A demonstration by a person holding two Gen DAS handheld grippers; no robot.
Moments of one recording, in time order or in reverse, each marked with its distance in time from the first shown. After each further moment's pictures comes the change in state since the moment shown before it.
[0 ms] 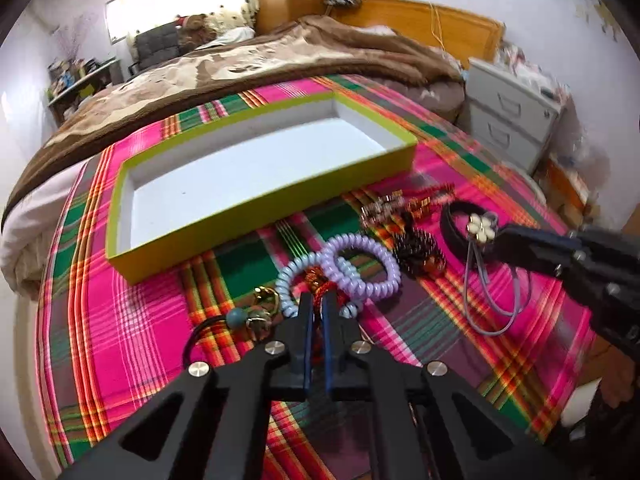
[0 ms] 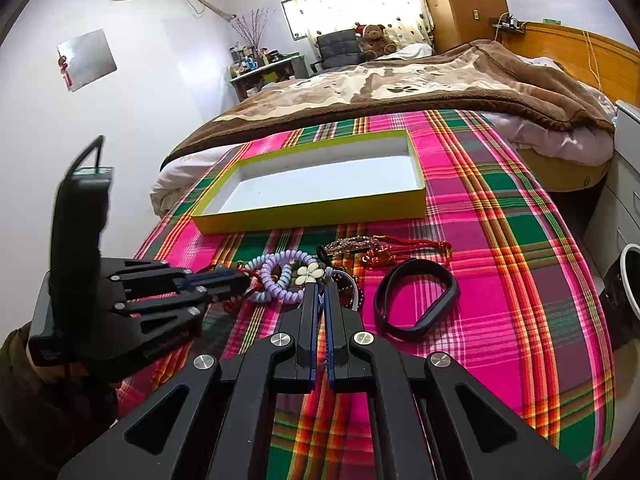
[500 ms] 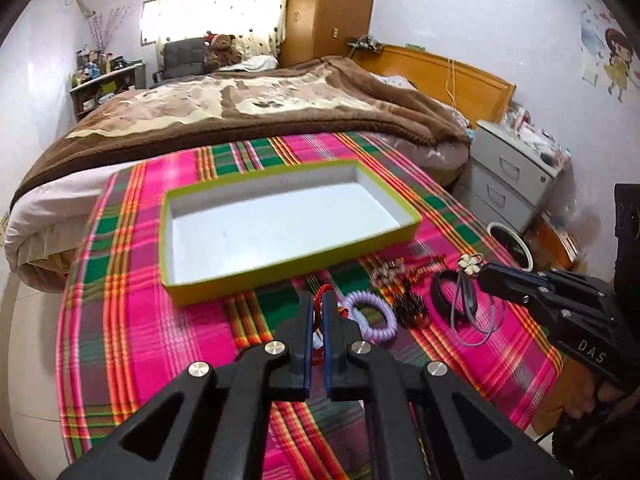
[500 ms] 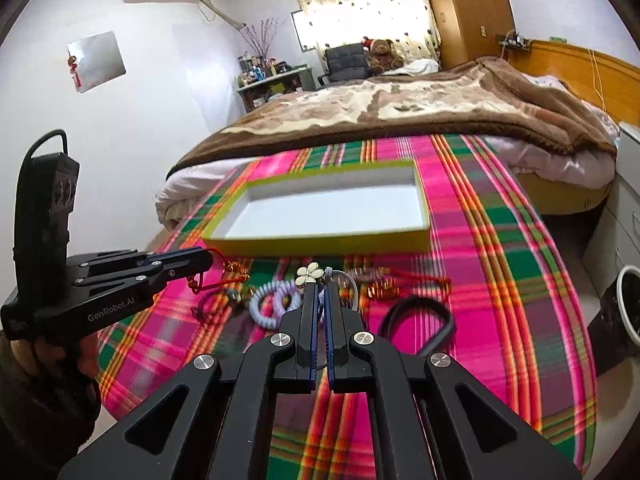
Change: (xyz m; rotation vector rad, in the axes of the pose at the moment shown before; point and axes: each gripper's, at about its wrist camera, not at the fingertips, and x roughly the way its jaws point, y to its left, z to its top) left arm -0.048 0.030 0.017 -0.111 -0.139 -0.017; right arm -0.014 0.011 0.024 -0.039 -0.053 0.009
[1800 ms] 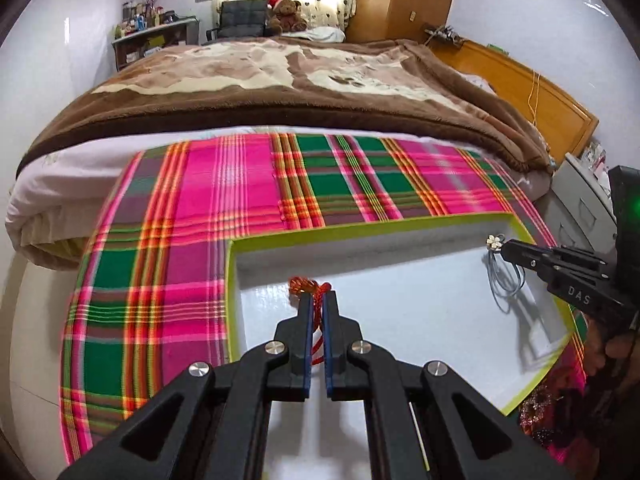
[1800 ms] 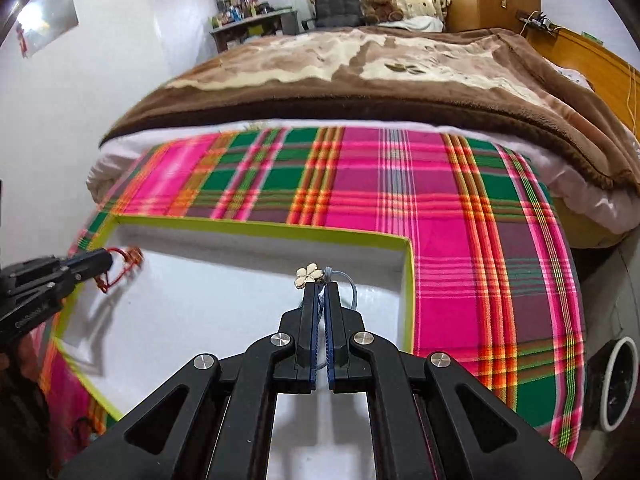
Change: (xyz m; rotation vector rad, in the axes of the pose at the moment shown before) left arm 0.130 0.105 0.069 -0.168 0.112 0.119; right arm 0.197 -0.069 0.114 -0.075 0.246 -0.118
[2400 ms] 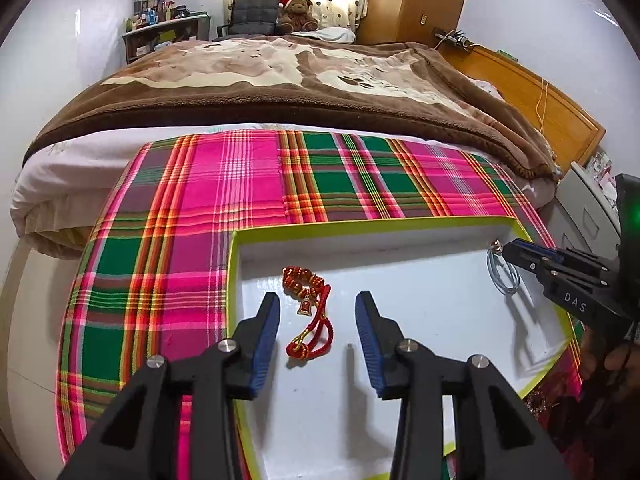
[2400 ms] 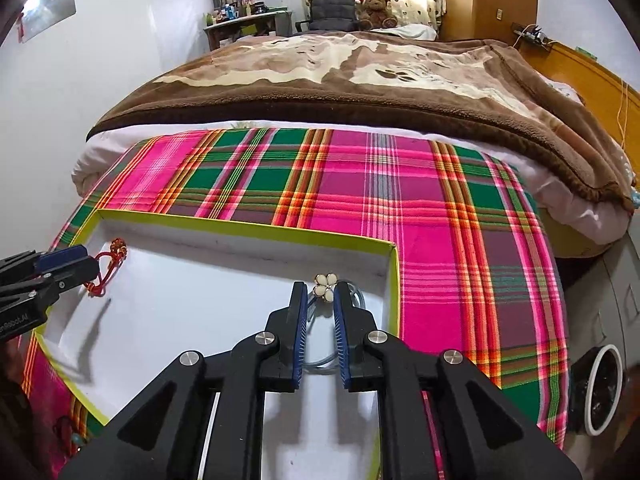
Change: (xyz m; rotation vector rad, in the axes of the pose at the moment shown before) left arm -0.008 0.000 -0.002 -0.037 -0.012 0.025; right arm -0.004 0.002 0.002 -0.025 -0.027 -0.062
